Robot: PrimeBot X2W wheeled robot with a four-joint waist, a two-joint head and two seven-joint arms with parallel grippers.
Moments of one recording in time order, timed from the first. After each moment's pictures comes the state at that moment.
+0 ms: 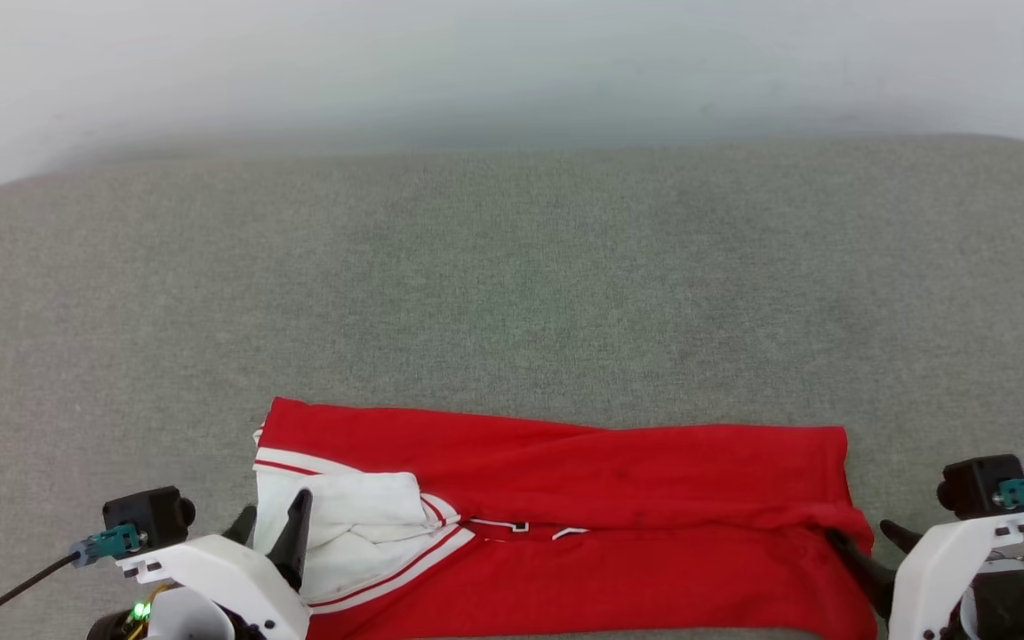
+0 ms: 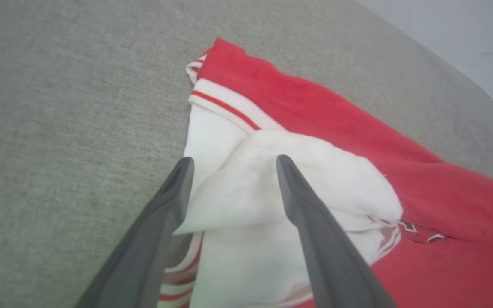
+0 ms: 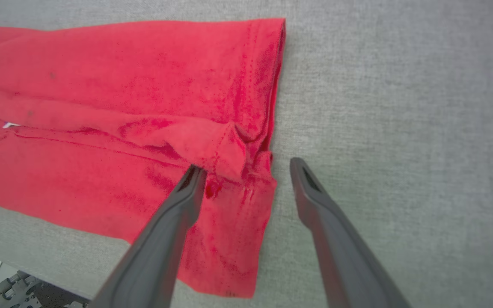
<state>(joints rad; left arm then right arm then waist) -0.10 0.49 -0.46 0.18 -1.03 0.23 0.02 -0.05 -0.34 0.13 0.20 0.50 0.13 0.48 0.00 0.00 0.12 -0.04</state>
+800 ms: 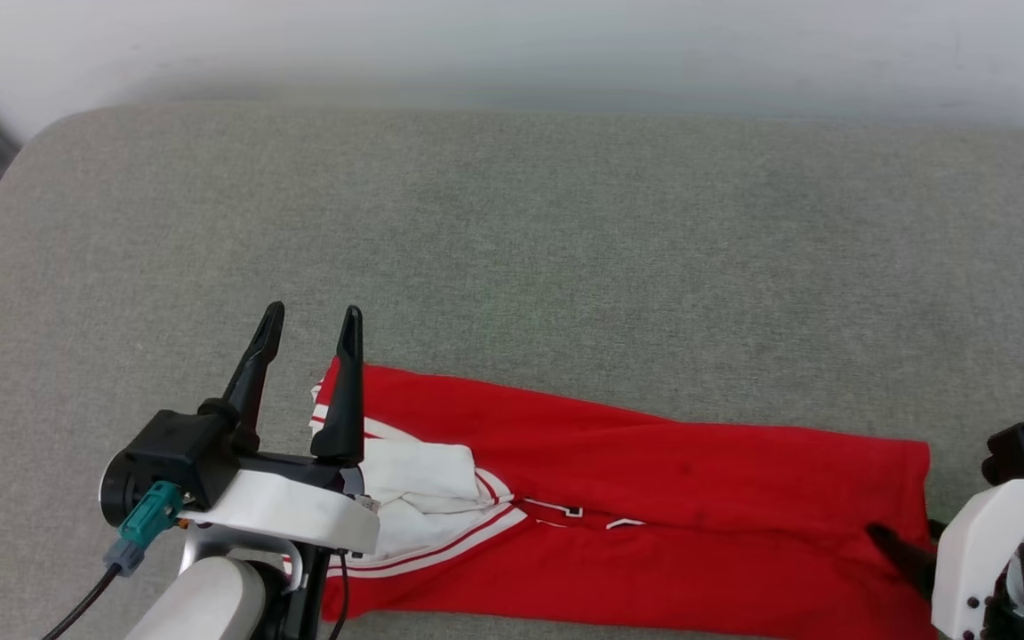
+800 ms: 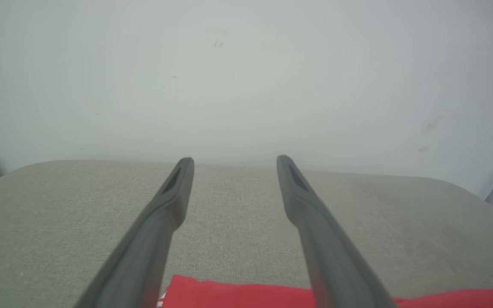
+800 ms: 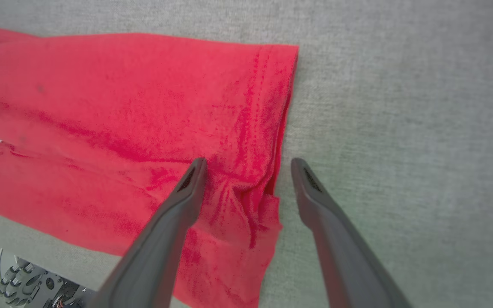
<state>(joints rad) -0.23 0.44 -0.49 -0.10 -0.63 0.30 -0.26 -0.06 -0.33 -0.03 0.09 0.50 0.13 0.77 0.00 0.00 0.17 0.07</state>
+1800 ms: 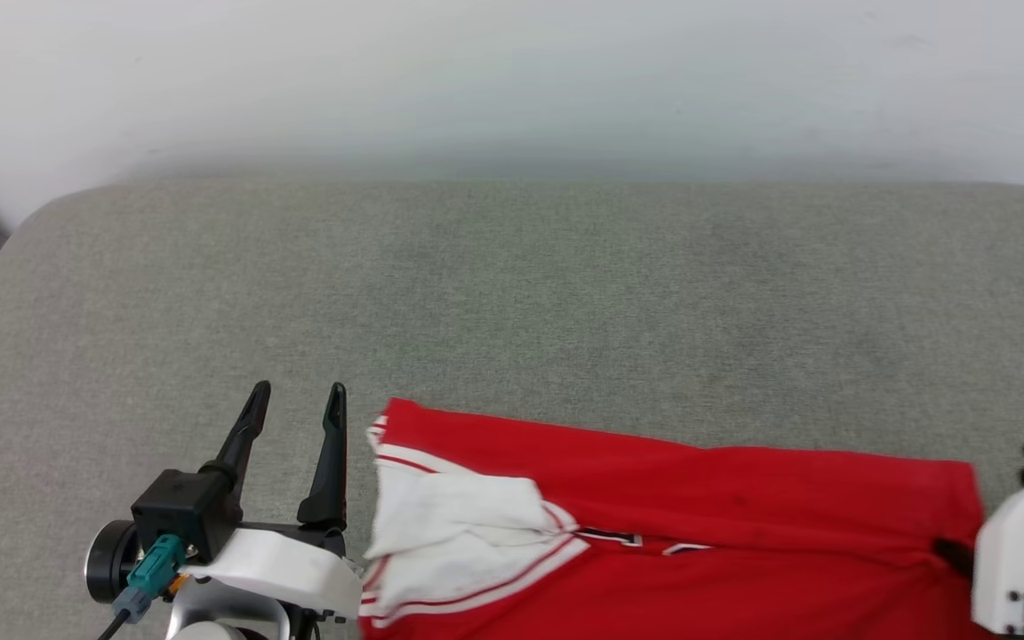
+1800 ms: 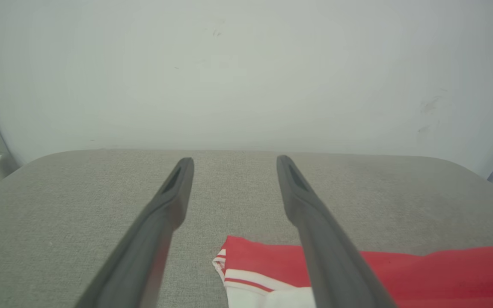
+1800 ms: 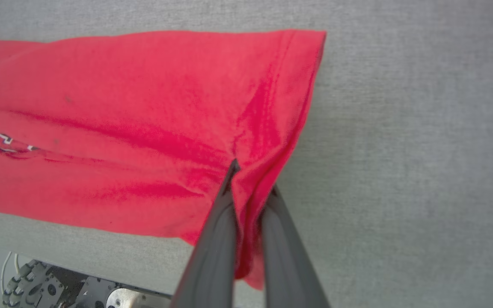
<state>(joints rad) -0.11 0.48 -0.50 -0.12 -0.60 0.37 -0.21 -0.11 -0.35 -0.06 0.24 0.51 0.13 0.80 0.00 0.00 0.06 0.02</state>
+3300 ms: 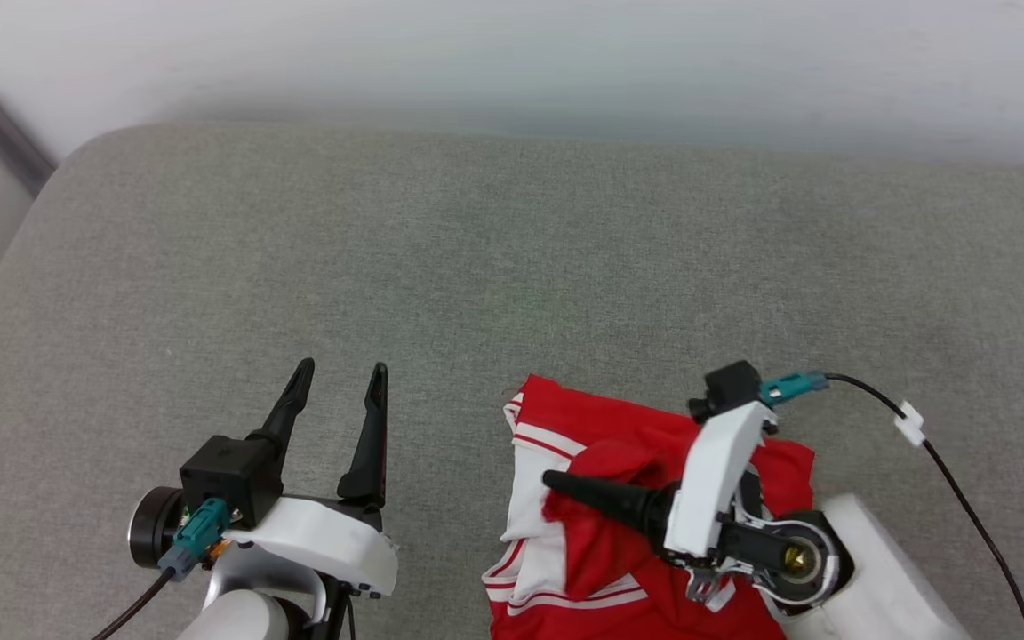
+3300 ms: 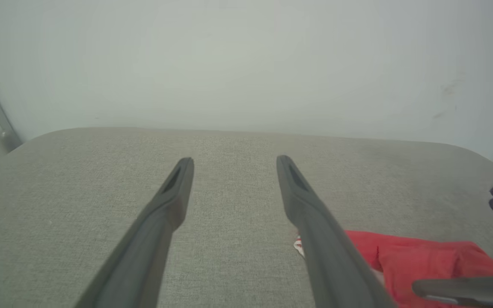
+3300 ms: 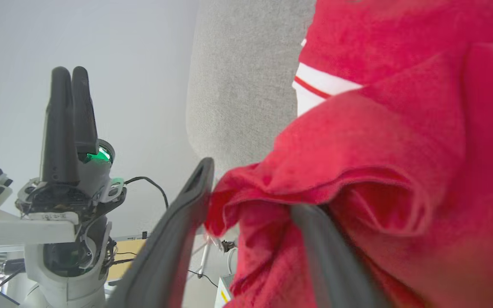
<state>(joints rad) -0.20 0.44 -0.55 -0.06 -0.60 0.33 -0.19 -0.37 -0.05 0.35 0.43 1.16 0.13 0.70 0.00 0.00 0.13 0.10</state>
